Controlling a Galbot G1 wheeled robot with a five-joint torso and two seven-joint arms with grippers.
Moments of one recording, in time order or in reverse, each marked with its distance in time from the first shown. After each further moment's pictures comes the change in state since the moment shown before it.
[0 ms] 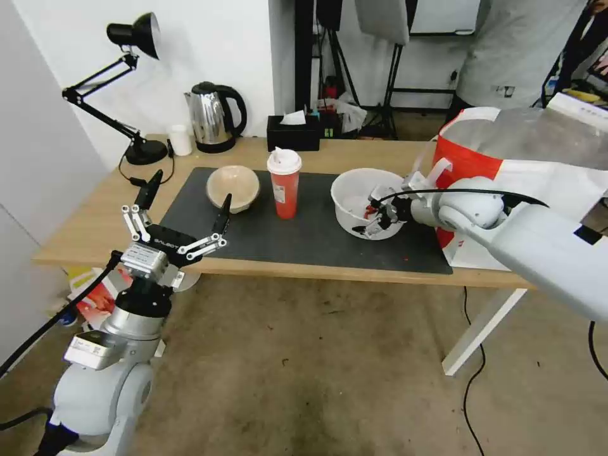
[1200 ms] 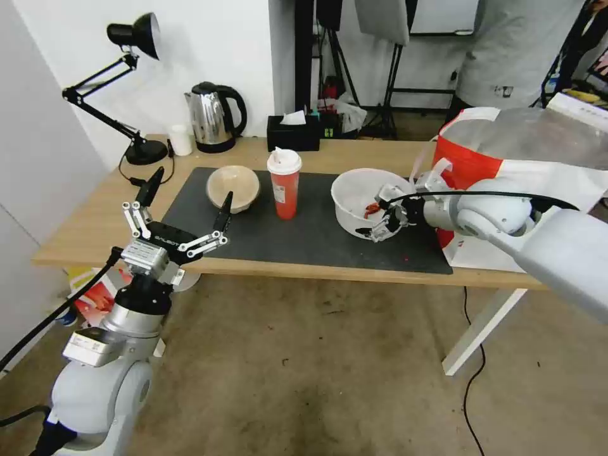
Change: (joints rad) left arm -0.003 0.006 0.002 -0.012 -0.003 0.024 -0.003; right arm -0.025 -0.107 0.042 0.156 0.051 -0.015 0.012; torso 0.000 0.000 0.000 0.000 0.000
